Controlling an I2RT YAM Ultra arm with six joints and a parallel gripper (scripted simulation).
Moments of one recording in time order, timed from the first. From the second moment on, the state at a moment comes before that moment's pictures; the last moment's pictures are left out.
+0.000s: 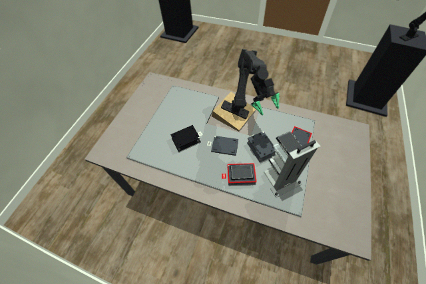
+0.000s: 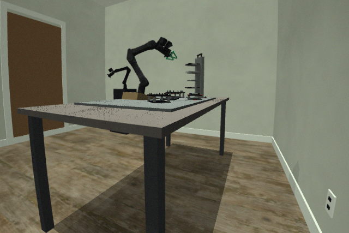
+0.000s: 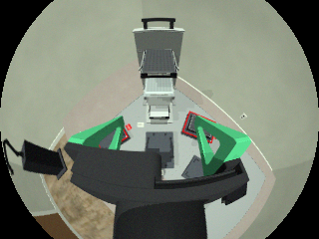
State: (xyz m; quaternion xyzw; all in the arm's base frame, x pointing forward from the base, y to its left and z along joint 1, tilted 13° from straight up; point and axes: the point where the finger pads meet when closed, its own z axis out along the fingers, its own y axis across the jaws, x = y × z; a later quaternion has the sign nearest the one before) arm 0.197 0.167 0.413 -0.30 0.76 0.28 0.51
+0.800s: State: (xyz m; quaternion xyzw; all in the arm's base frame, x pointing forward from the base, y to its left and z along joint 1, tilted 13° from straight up) arm 0.196 0.167 0.413 -0.30 0.76 0.28 0.51
